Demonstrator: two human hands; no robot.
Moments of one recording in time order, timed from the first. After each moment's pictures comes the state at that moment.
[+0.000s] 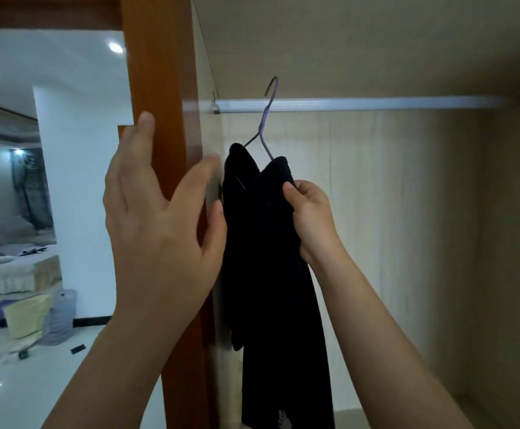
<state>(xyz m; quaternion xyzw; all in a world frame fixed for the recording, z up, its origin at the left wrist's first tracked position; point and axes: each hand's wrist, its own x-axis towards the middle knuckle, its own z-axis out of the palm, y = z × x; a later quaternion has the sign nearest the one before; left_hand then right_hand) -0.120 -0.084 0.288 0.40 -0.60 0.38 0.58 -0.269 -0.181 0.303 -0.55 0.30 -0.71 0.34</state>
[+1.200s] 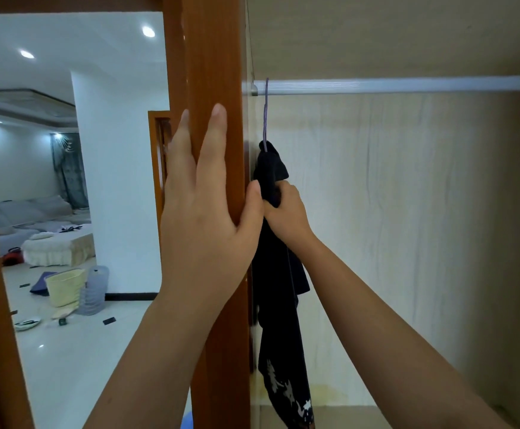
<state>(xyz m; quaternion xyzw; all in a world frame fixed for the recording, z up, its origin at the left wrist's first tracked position) -0.109 -0.103 0.287 0.39 -0.63 0.24 0.63 -0.204 -0.267 0.285 -0.69 0.40 -0.58 0.15</state>
